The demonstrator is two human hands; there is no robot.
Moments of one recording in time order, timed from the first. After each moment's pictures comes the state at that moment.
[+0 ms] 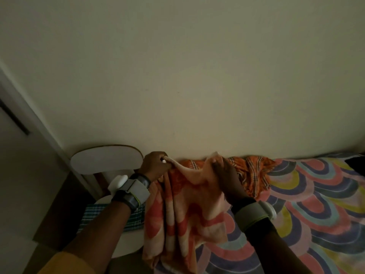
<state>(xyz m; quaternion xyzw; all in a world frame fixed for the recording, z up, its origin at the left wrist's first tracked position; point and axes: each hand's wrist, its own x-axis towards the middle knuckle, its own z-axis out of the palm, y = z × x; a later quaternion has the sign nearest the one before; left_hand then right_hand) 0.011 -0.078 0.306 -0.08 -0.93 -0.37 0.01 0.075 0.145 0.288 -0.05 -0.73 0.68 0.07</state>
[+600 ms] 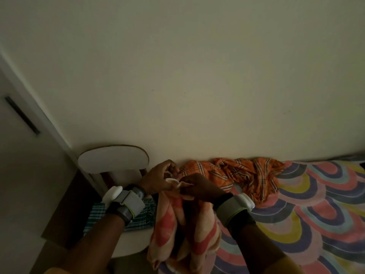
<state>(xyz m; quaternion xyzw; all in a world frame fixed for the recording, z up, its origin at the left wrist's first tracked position) 0.028 -0.098 0.292 -0.20 -0.86 -0.45 -0.12 0.048 0.091 0.275 0.19 -0.86 0.45 -0.14</state>
